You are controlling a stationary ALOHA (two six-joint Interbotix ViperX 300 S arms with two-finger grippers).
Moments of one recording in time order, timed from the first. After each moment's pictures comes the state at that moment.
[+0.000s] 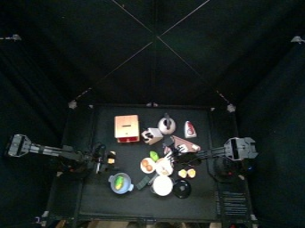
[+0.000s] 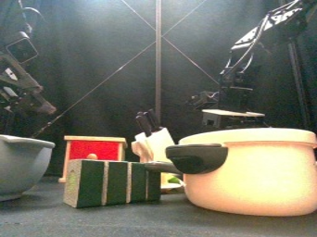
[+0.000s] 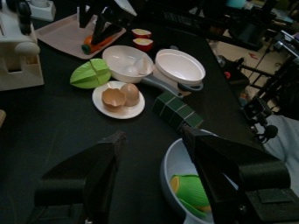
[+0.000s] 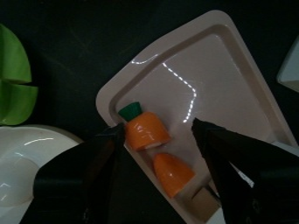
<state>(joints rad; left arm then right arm) -0.01 -0.73 1.45 0.20 -0.45 -0.42 -0.01 0.05 0.62 -0.59 0.82 1.36</state>
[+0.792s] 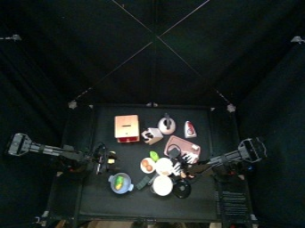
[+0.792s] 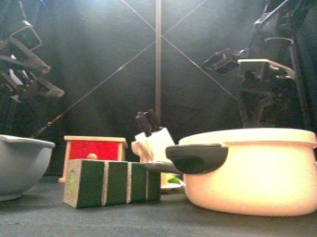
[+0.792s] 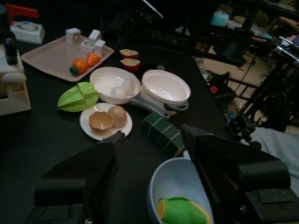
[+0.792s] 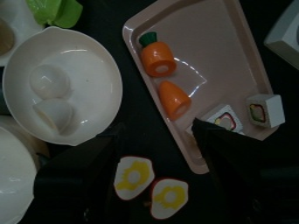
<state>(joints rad) -0.05 -0.73 1.39 0.19 -0.47 -0.42 0.25 -0.16 0.67 -0.54 1.01 1.36</state>
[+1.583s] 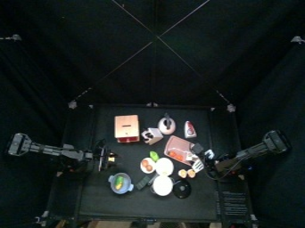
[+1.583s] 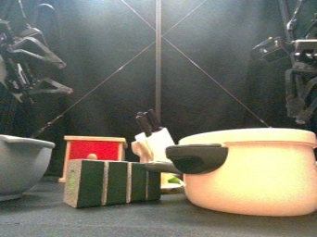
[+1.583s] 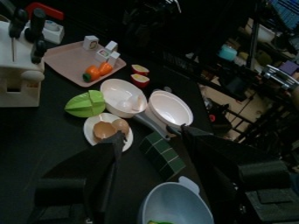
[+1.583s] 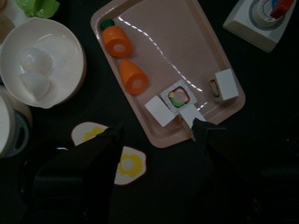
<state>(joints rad) -0.05 -0.73 1.36 -0.03 -0.48 -0.42 0.35 -0.69 0.98 -0.58 1.04 1.45</state>
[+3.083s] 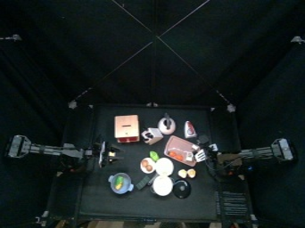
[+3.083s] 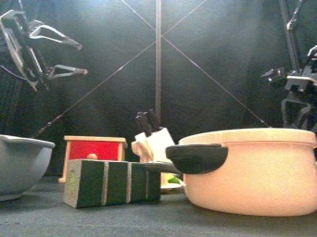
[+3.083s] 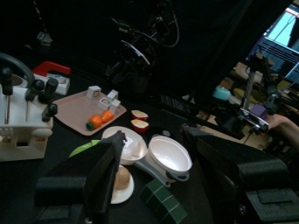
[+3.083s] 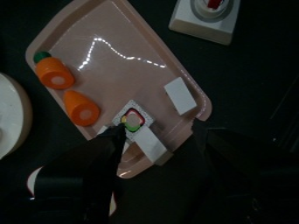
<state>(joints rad) 0.04 -0.72 1.32 -0.01 -0.63 -0.40 0.01 -0.74 1.14 -0.58 0.86 1.43</state>
